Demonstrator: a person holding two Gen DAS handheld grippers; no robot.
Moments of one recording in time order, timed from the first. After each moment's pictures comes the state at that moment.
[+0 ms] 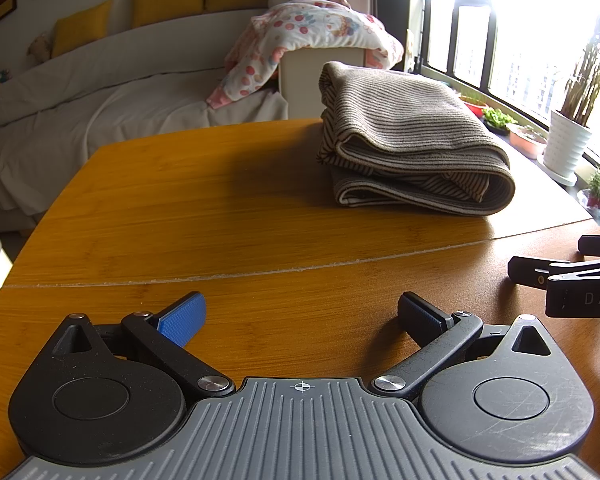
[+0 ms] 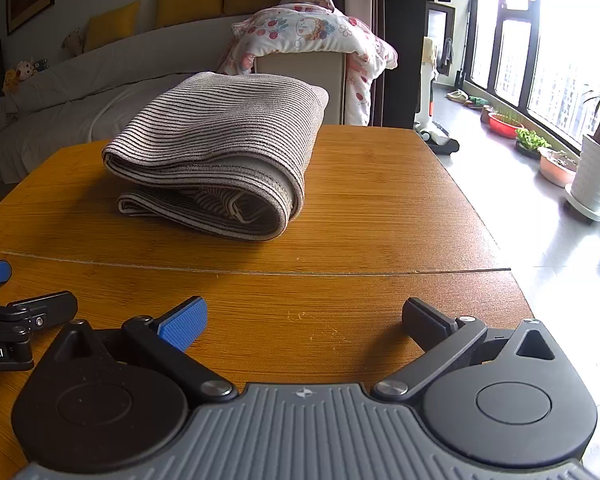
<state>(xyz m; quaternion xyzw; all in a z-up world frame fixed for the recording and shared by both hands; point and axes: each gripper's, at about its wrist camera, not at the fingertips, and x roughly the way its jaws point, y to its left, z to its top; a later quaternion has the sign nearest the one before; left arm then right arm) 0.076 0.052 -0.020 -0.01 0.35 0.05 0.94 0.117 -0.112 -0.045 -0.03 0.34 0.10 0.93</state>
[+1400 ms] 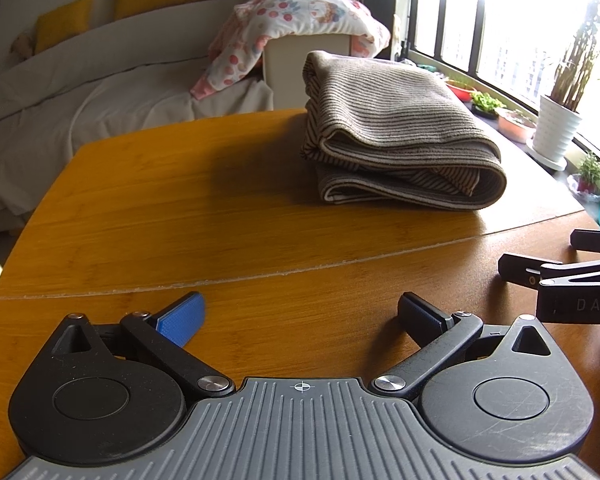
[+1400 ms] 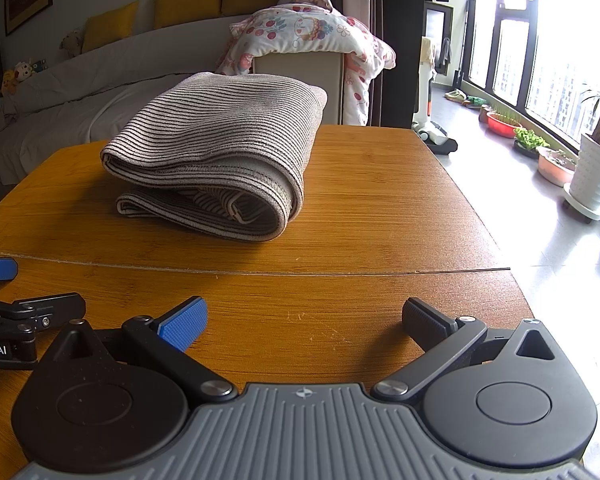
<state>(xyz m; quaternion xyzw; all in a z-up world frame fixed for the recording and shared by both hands) 0.087 0.051 -0.017 0.00 0.37 0.03 0.93 0.118 -0.112 -0.045 -0.03 0.34 0.10 0.93</state>
